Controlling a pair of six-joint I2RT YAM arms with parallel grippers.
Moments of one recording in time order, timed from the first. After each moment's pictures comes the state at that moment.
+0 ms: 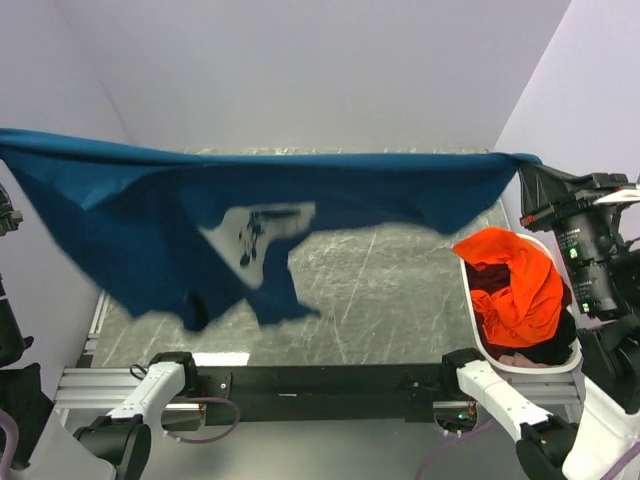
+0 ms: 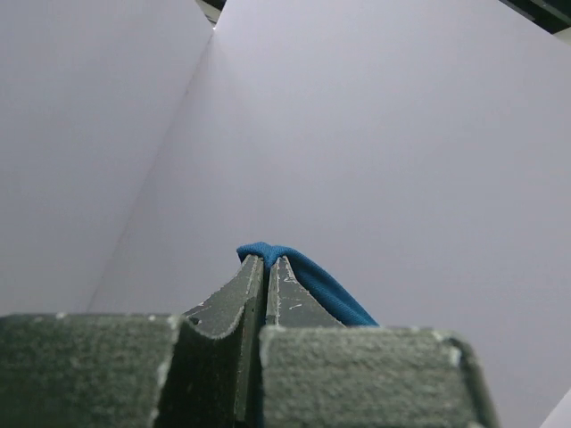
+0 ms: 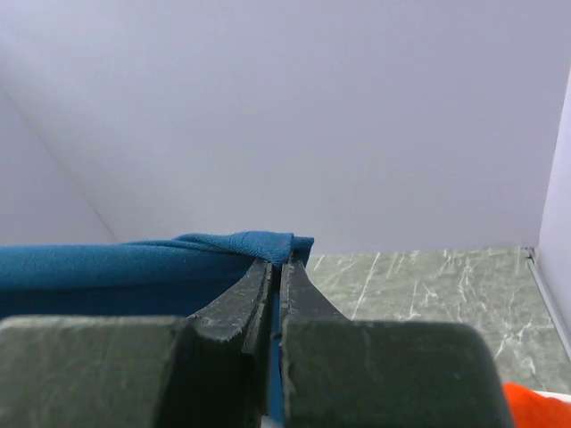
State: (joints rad) left arm 0.05 0.92 2.19 -0.68 -0.28 -0.44; right arm 0.24 0.86 1.84 -0.76 0.12 0.25
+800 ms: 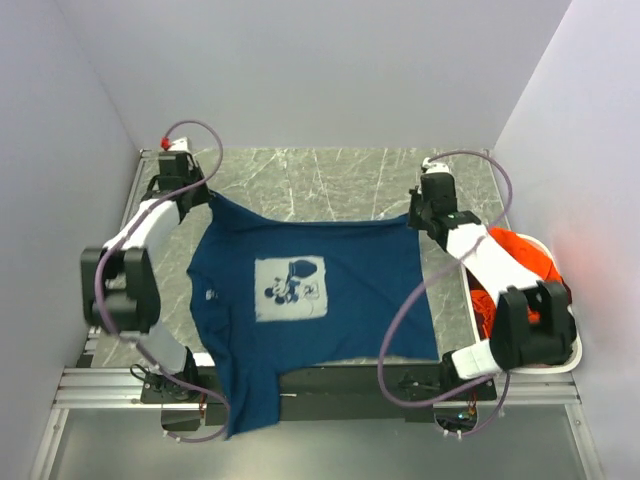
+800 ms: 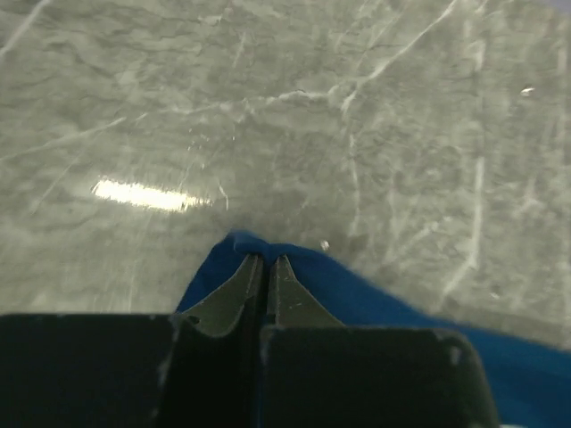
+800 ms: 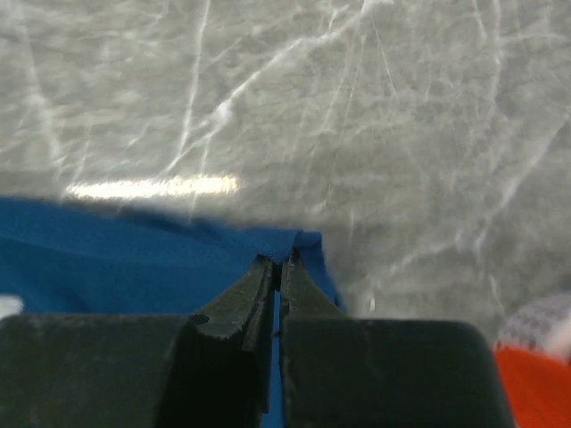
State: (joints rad) left arm 0.01 1.62 1.19 -0.16 0.00 -0.32; right arm 0.20 1.39 1.00 -0.30 0.16 0.21
